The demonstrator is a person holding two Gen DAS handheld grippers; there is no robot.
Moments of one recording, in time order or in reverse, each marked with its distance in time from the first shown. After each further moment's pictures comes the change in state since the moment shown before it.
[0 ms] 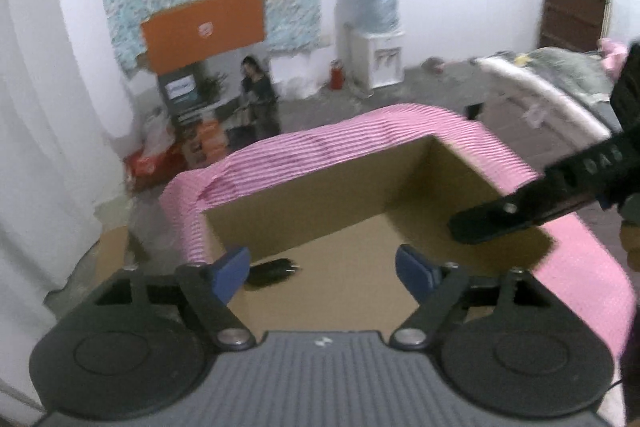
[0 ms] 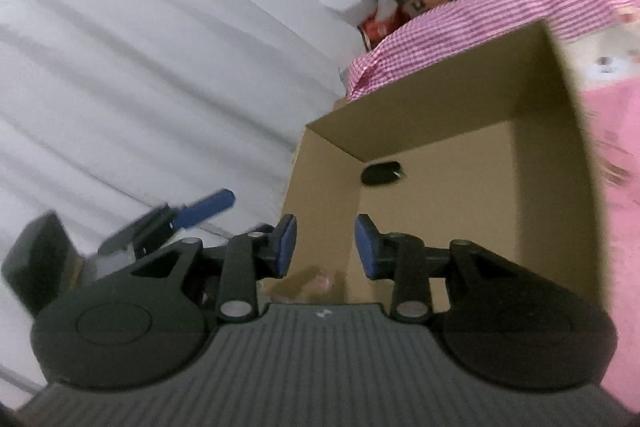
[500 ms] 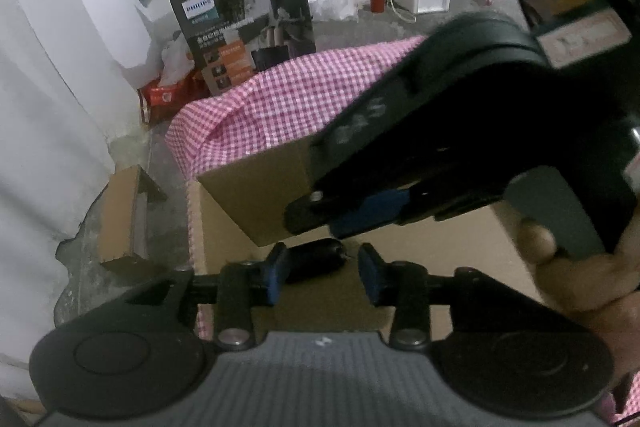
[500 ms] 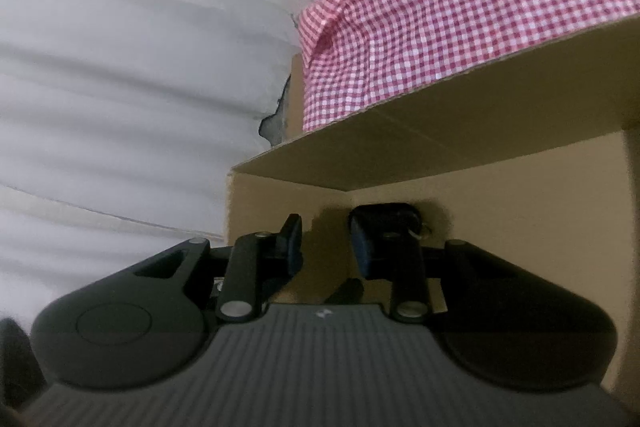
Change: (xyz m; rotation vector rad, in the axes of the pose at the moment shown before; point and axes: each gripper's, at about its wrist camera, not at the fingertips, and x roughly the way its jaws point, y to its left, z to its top) left arm 0.143 0.048 0.015 -0.049 0.254 0.111; right arm 0.213 -0.025 0.083 0.194 0.208 -0.075
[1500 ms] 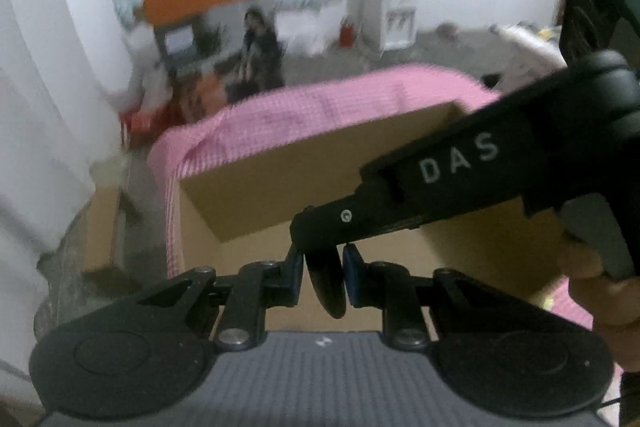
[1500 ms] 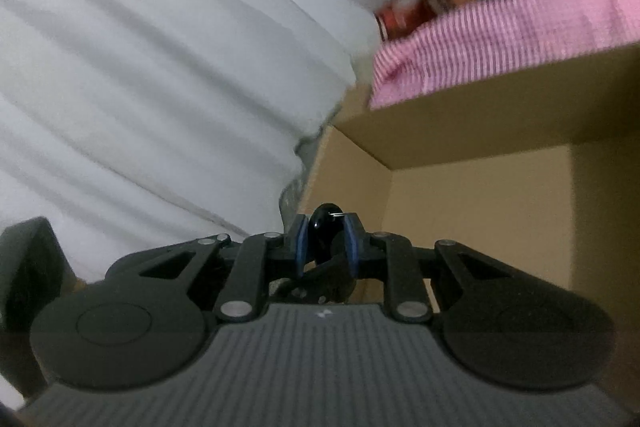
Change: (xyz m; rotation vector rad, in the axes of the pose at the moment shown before) left arm -0.058 -0.033 -0.020 -0.006 -0.073 -0.079; right arm -0.101 0.037 -0.071 -0.245 -0.111 0.056
